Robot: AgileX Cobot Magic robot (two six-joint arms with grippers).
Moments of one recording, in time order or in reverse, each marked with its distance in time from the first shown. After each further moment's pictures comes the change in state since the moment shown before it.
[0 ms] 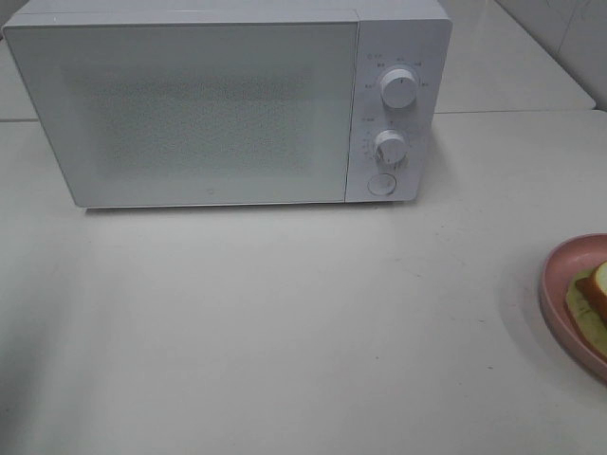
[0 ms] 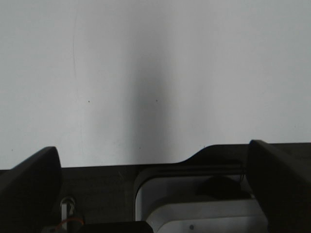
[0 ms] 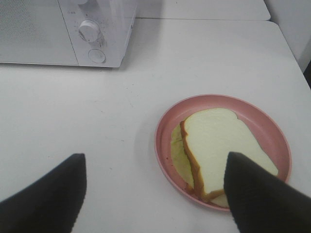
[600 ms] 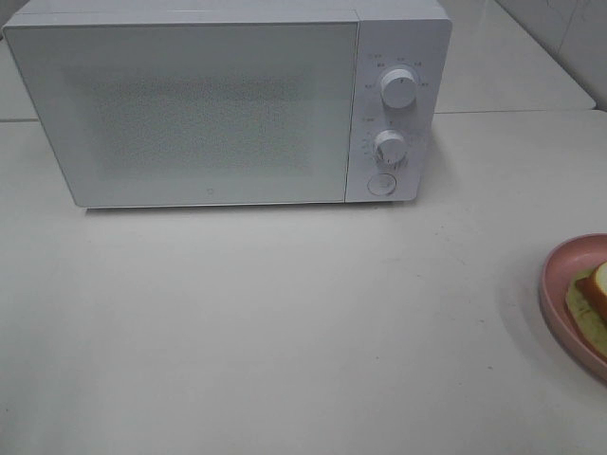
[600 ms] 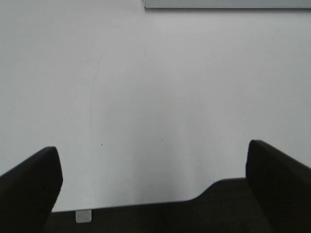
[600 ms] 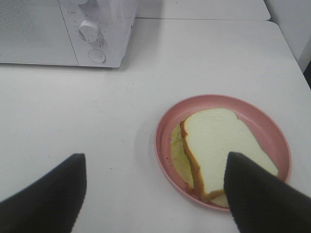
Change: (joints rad) left arm 0.000 -0.606 0.201 0.014 -0.040 0.049; right arm 0.000 0.000 0.000 0.000 0.000 0.000
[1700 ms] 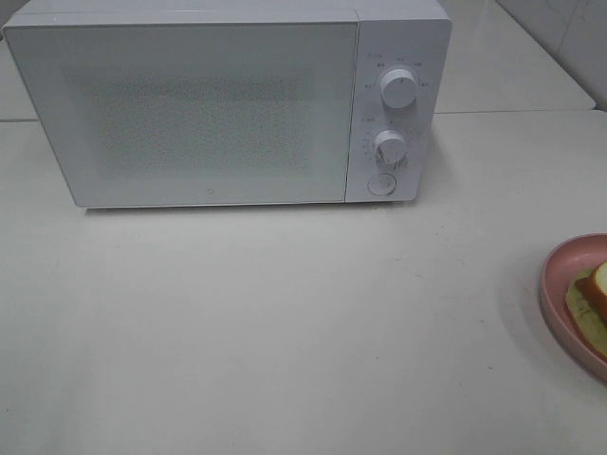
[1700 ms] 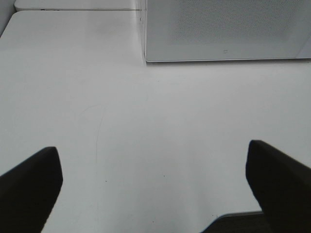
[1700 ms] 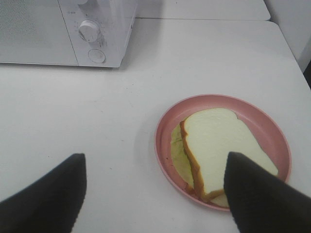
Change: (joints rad) left arm 0.000 -0.227 0.028 0.004 -0.030 0.000; right arm 0.000 0.000 0.000 0.000 0.000 0.000
